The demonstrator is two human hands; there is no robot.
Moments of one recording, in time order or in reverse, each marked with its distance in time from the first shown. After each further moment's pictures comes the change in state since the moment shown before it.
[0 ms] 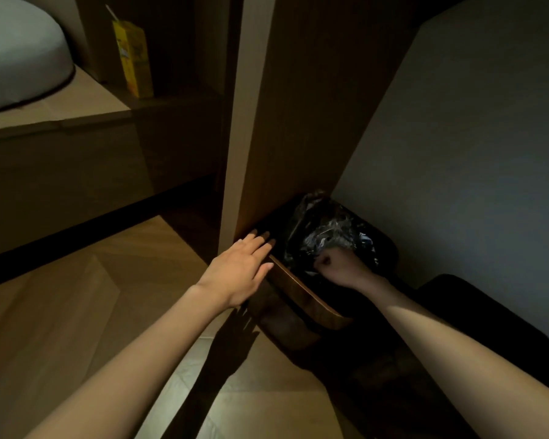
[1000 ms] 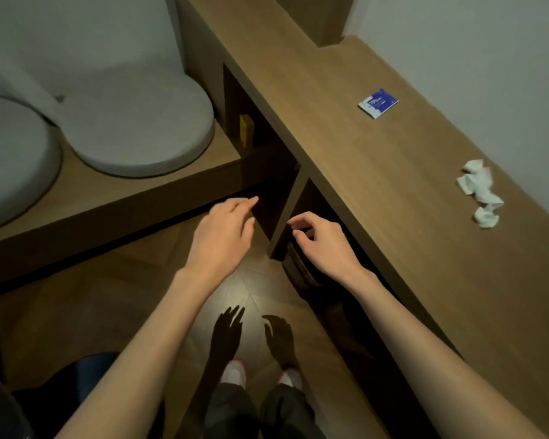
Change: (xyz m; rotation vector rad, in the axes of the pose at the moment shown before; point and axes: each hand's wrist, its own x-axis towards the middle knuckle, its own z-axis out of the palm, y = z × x) left_hand -0.188 0.208 -0.499 -0.102 0.310 -0.530; right_hand -0.352 -0.312 -0.349 0.191 -0.034 -0.364
